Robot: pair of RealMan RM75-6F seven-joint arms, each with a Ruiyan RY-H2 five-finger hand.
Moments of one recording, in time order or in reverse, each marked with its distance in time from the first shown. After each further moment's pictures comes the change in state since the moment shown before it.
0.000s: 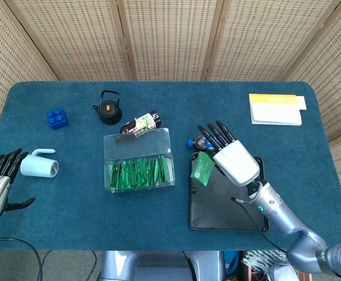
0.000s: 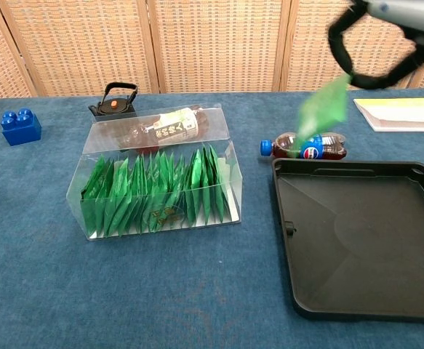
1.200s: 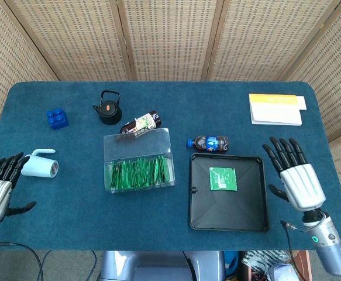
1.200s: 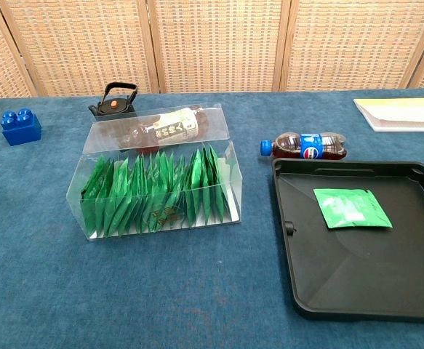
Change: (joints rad) left arm 0.030 -0.026 0.025 0.007 0.042 0.042 0.041; right arm -0.360 0.094 -0.068 0.000 -0.034 0.289 0.185
